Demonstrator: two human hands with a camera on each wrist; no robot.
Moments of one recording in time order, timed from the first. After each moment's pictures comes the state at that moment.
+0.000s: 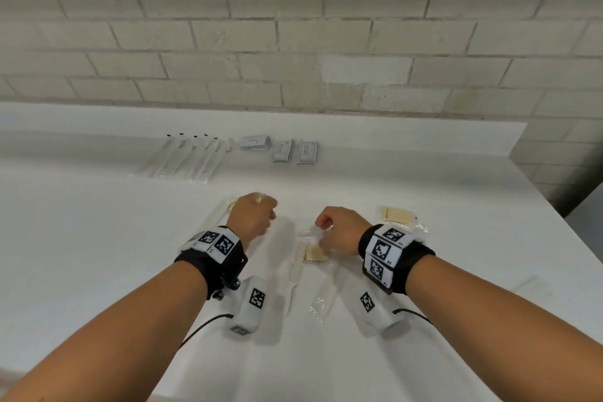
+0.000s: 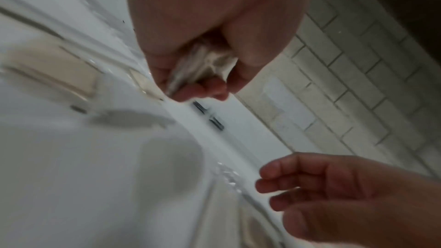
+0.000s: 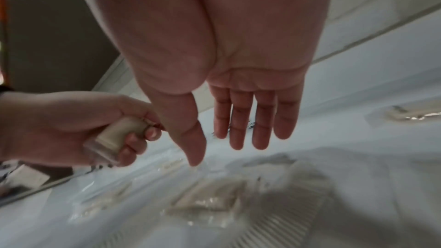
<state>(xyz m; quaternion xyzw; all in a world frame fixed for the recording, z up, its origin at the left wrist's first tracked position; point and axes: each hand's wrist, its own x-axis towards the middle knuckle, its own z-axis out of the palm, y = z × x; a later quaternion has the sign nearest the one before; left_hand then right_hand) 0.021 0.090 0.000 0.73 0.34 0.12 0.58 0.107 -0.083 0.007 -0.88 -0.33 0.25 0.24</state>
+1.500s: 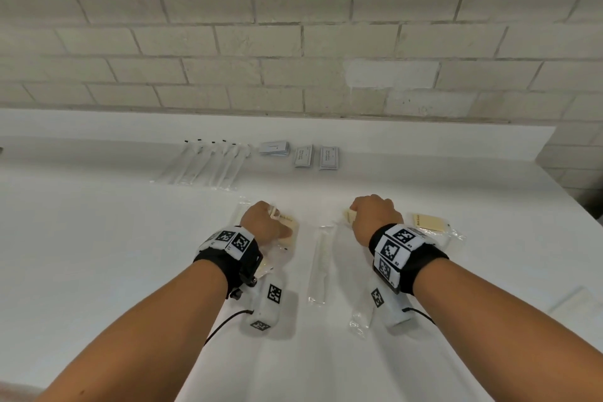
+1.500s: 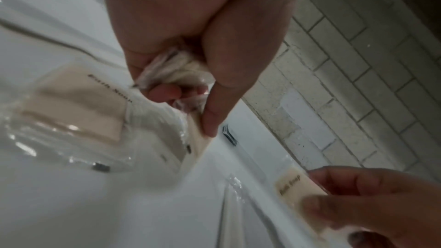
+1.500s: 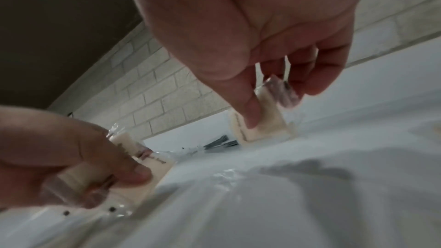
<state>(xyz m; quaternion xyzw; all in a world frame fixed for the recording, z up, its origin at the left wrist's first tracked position) 0.015 0.141 -0.014 0.79 0.38 0.03 0.49 0.110 -0.040 0.014 -0.96 -0.22 0.11 0.11</state>
